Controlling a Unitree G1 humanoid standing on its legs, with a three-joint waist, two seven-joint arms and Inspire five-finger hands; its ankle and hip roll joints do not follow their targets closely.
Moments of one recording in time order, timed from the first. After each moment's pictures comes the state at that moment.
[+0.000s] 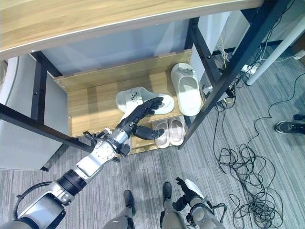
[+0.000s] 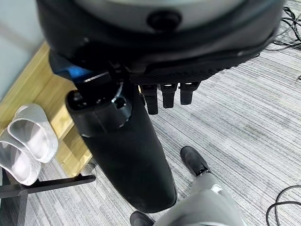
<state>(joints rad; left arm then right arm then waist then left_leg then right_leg) -0.60 0.37 -0.61 0.26 -0.19 -0.09 0.10 -0.04 -0.40 0.45 0.76 -0.27 -0.06 -0.17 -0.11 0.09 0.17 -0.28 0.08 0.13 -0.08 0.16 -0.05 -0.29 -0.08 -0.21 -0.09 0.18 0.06</state>
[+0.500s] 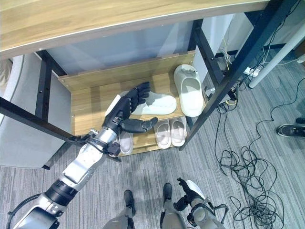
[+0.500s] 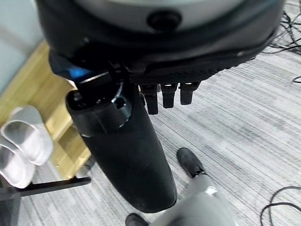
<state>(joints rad) -0.41 0.41 -0.39 -0.06 -0.42 -0.13 0.10 -0.03 -0.40 0.42 0.79 -0.27 -0.06 -0.17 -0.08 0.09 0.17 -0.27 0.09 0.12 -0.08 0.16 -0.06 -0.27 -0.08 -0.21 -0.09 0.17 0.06</state>
